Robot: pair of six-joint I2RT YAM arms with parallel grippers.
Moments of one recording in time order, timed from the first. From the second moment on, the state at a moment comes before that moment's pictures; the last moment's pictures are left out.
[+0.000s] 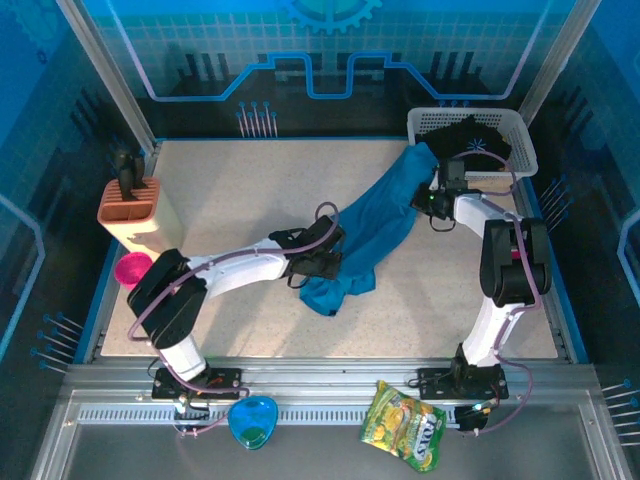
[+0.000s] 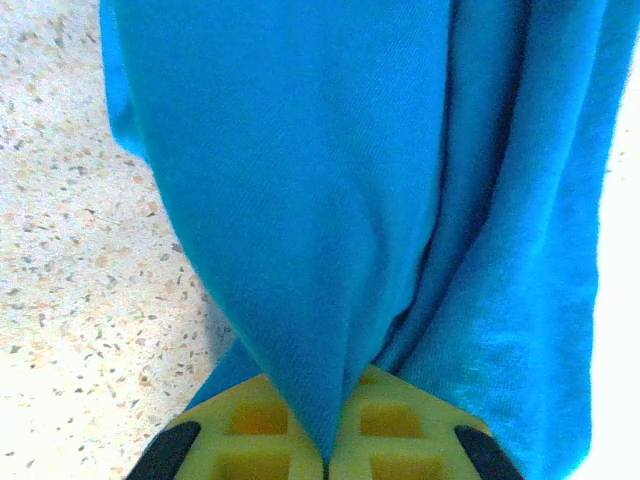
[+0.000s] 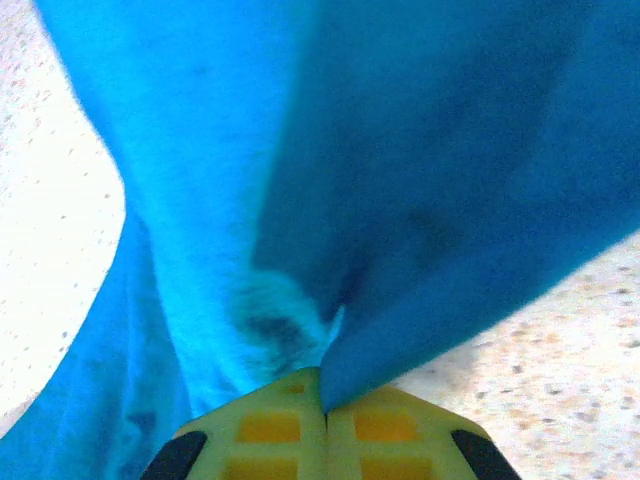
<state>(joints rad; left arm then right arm) -0.80 1.68 1.13 -0.49 -0.08 -0.54 0.04 1.86 1.21 -0.24 -0.20 0.46</state>
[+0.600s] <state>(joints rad) -0.80 1.37 1.11 -0.68 -0.32 -0.56 0.53 2.03 1.57 -0.31 -0.26 0.51</state>
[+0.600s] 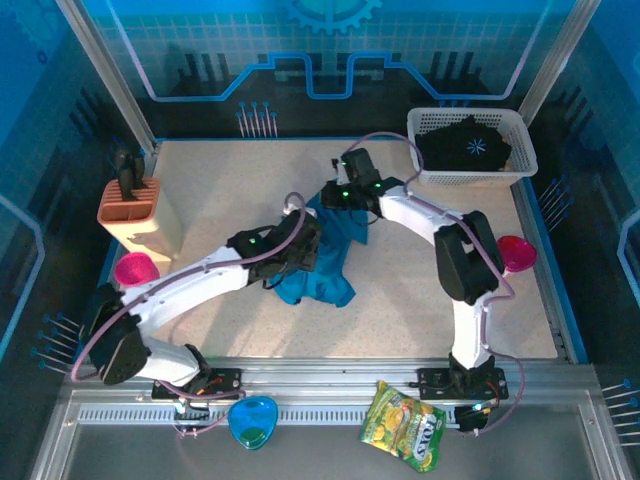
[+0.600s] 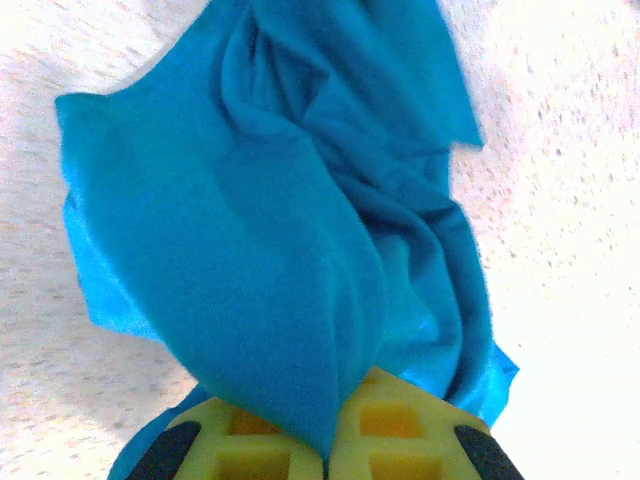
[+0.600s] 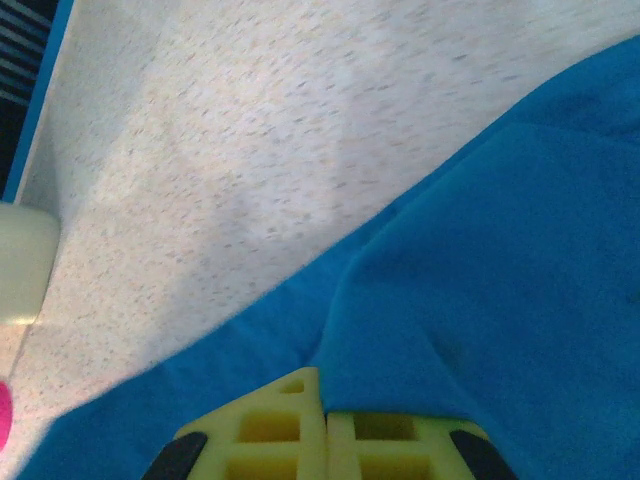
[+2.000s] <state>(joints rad) -0.89 2.19 1.97 -0.70 -0.06 -0.47 0.45 0.78 0.74 -0.88 0.27 0.44</state>
